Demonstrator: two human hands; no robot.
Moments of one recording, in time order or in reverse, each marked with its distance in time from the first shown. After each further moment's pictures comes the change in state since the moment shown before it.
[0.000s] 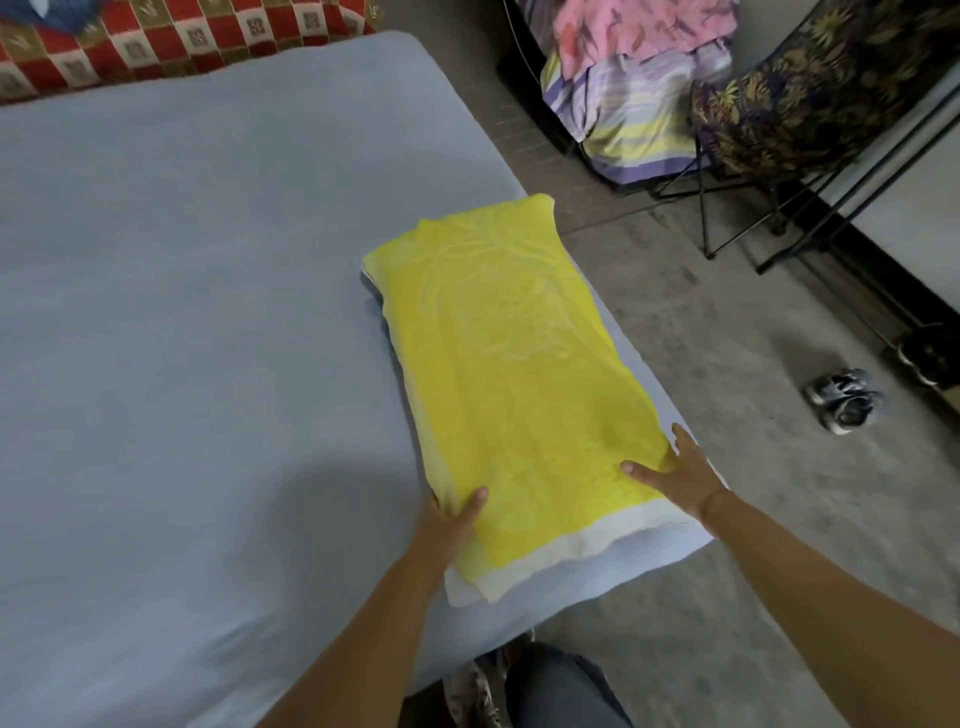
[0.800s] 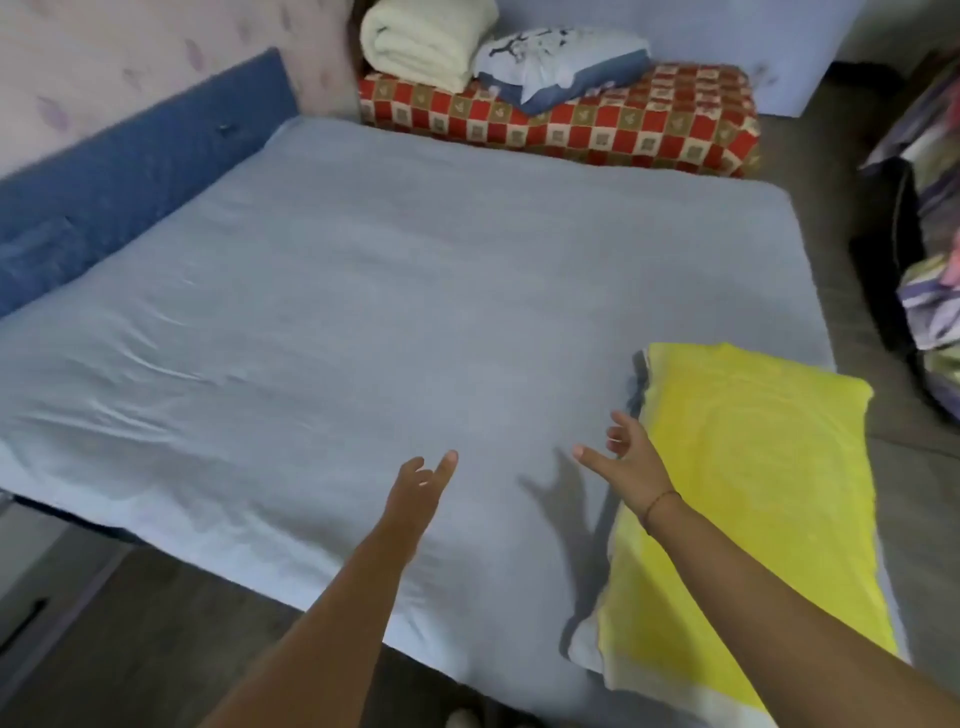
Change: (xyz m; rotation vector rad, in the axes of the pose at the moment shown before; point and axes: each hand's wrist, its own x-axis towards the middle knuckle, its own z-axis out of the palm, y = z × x) left_hand -0.123 -0.028 -0.195 -0.392 0.688 0.041; right_hand -0.104 -0.227 0.199 -0.025 -0.478 -0.663
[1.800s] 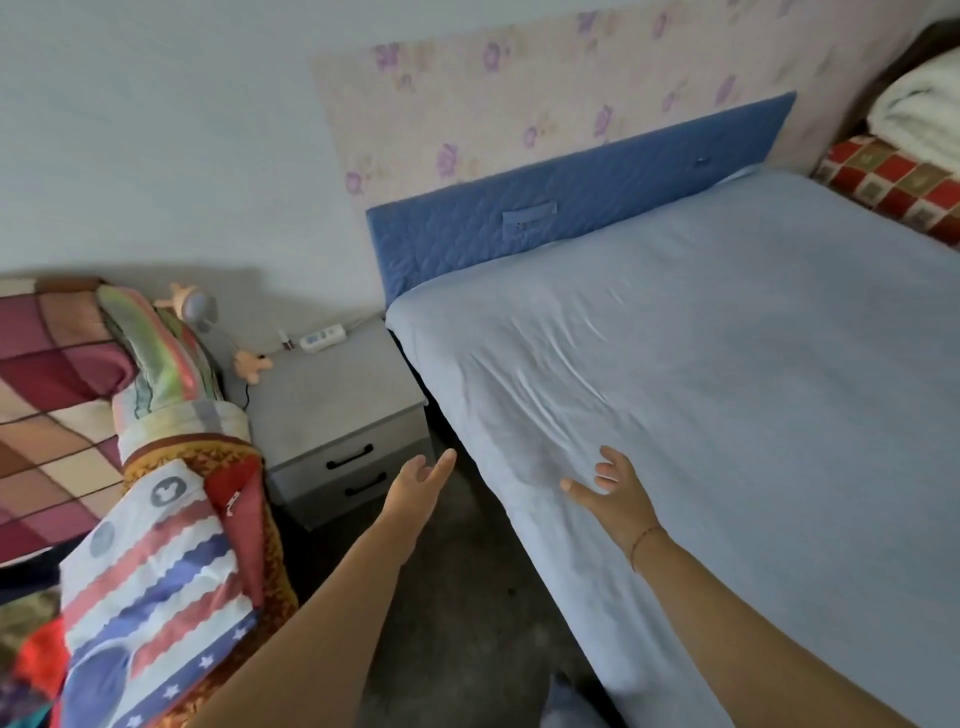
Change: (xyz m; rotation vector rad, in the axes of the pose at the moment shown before) left_hand 0.035 -0.177 -0.541 -0.356 0.567 -0.230; right_hand -0.095 -0.198 0.591 -0.192 -0.756 -0.142
